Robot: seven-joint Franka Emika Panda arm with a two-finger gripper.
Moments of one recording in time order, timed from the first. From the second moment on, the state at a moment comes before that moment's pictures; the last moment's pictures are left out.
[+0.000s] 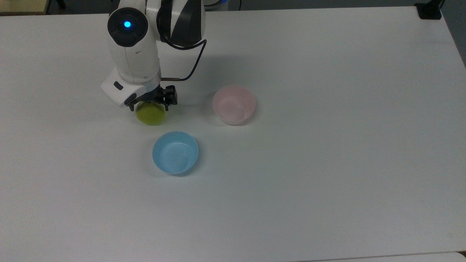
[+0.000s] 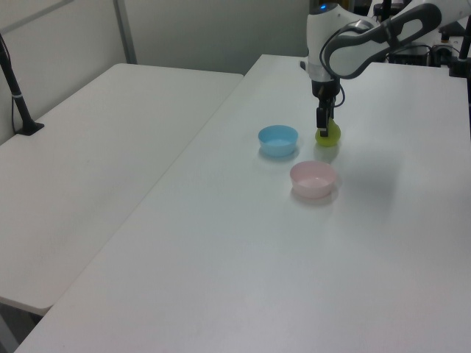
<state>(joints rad) -0.10 0.40 -0.03 -1.75 -0.14 2.10 -0.16</state>
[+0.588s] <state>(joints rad) -0.10 0.40 -0.03 -1.76 -0.15 2.12 -0.18</state>
